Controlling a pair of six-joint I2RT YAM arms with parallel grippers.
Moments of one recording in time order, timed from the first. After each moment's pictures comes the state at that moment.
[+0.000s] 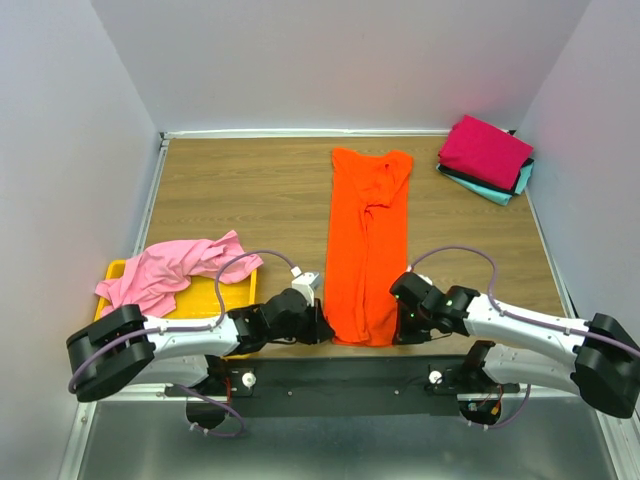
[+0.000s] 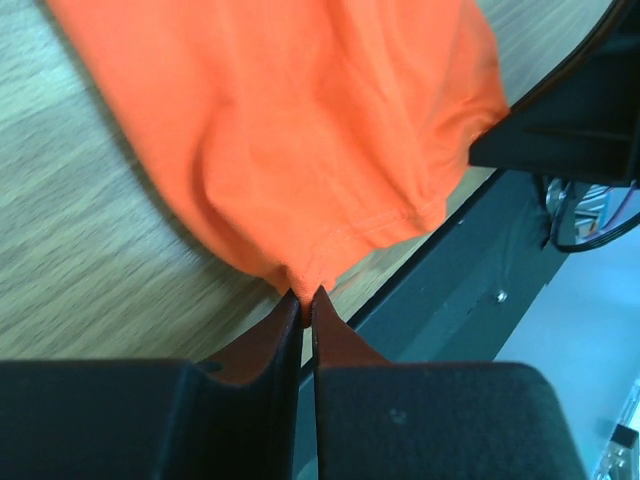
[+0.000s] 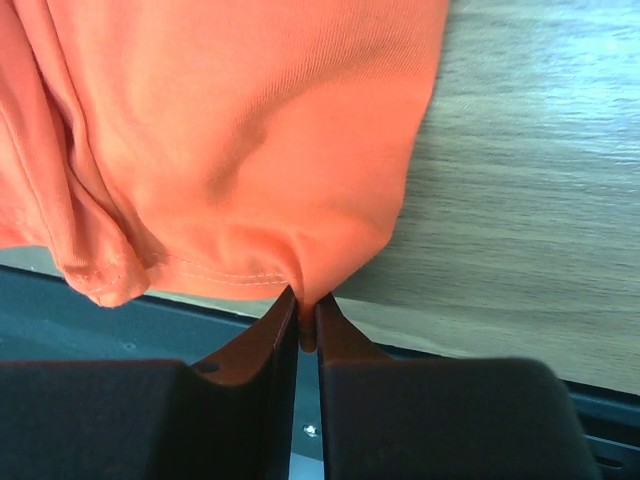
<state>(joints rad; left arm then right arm) -1.11 1.14 0.27 0.24 0.04 -0.88 0.91 1.07 0.47 -0.62 0.00 0.97</state>
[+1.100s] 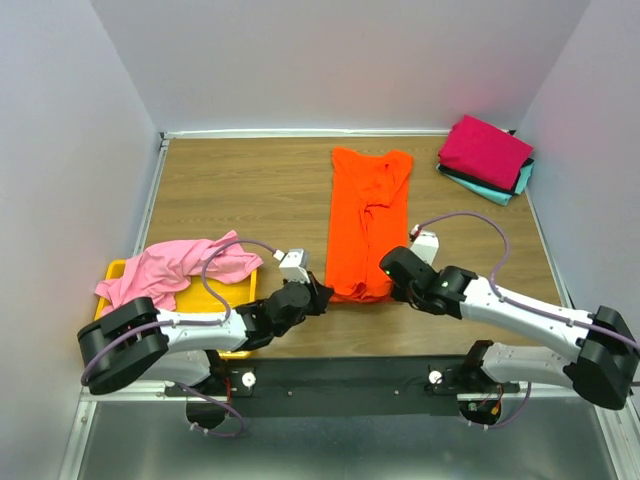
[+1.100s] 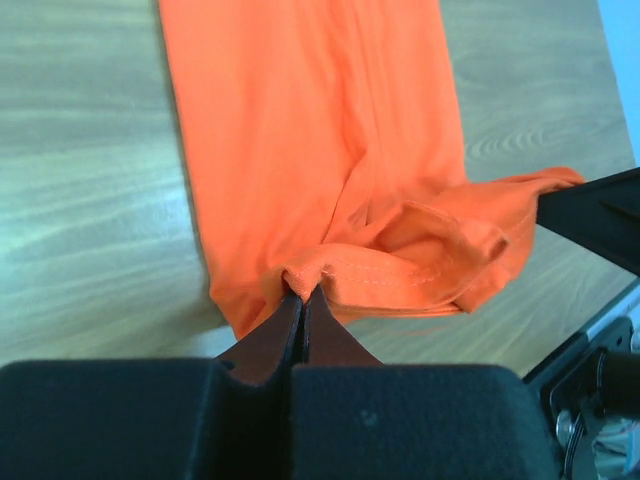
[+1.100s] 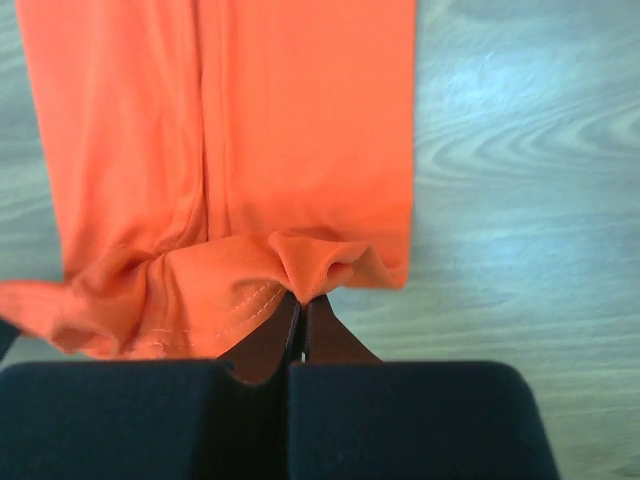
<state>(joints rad) -1.10 1.23 0.31 0.45 -0.42 -0.88 0.91 1.12 0.70 -0.60 0.48 0.95</state>
